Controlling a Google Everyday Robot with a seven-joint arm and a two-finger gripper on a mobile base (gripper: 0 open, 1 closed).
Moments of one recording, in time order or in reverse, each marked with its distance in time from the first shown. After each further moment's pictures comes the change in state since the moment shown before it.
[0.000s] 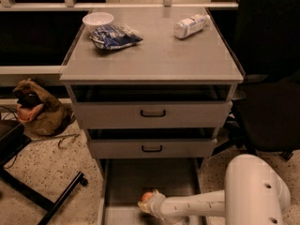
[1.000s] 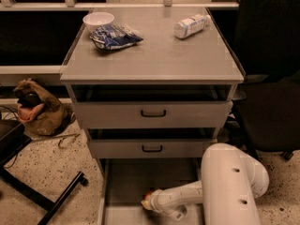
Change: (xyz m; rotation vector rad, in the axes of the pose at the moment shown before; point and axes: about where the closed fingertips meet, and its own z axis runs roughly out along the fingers) arm 0.023 -0.020 0.030 0.015 0.138 -0.019
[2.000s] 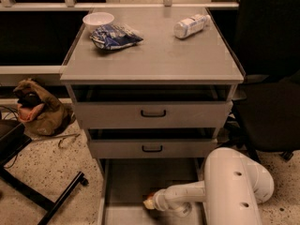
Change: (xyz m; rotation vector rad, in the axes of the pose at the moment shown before) arm 0.014 -0.007 0.013 -0.102 0.018 0.100
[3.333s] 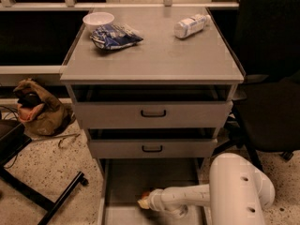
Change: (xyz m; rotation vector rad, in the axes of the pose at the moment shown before) arm -0.023 0.020 0.009 -0.033 -0.078 -0.044
